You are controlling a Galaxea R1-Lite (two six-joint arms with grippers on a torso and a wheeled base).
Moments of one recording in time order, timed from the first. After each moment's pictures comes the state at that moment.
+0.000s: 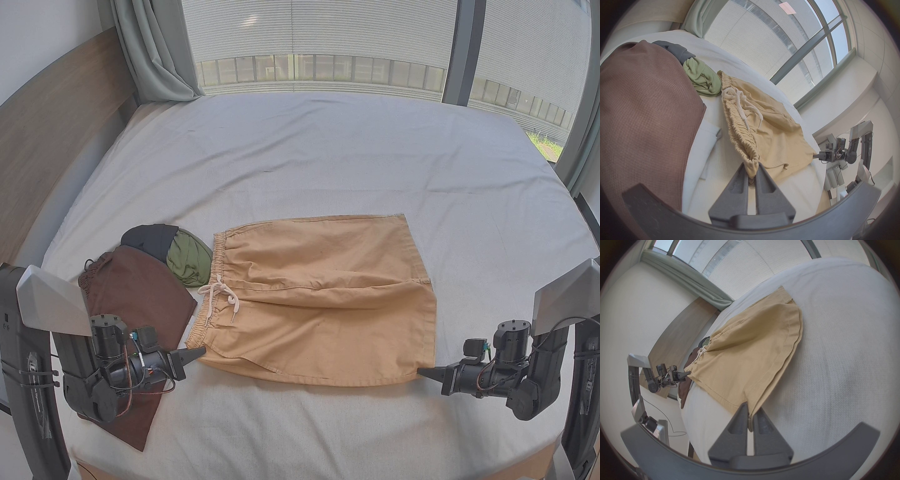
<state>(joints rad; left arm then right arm) -0.04 2.36 -0.36 -1.55 -0.64 -0.27 0.16 2.34 -0.24 -1.52 0.55 0.27</state>
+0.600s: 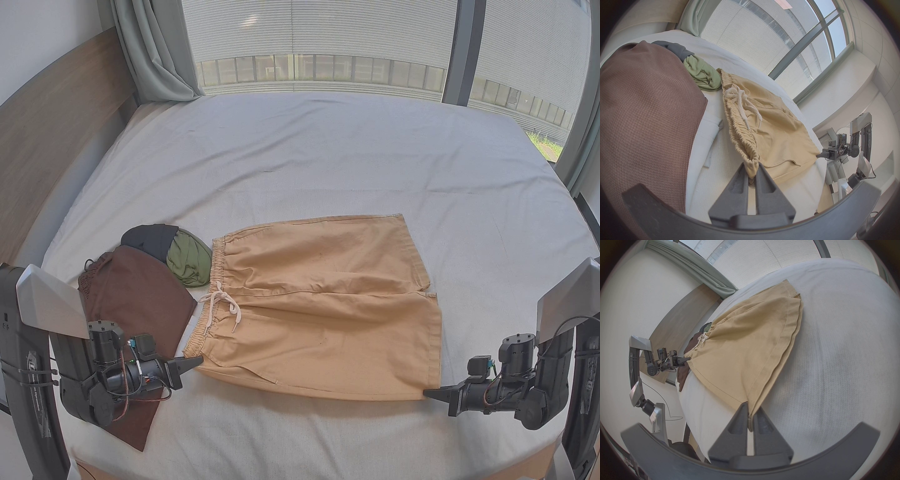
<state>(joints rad) -0.02 2.36 -0.31 -1.55 -0.66 -0.19 0.14 2.33 -0.11 -1.52 0.55 0.13</state>
